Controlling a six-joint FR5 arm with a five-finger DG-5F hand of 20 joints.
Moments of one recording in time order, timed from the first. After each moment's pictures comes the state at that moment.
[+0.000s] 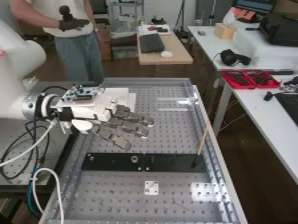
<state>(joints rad) 1.44 -1.80 -2.23 -2.22 -1.56 -0.75</state>
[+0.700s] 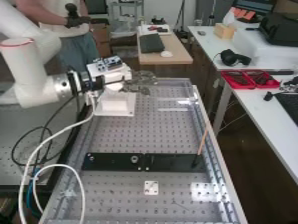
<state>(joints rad) 1.55 -1.84 -2.10 -2.38 -2.06 -0.67</state>
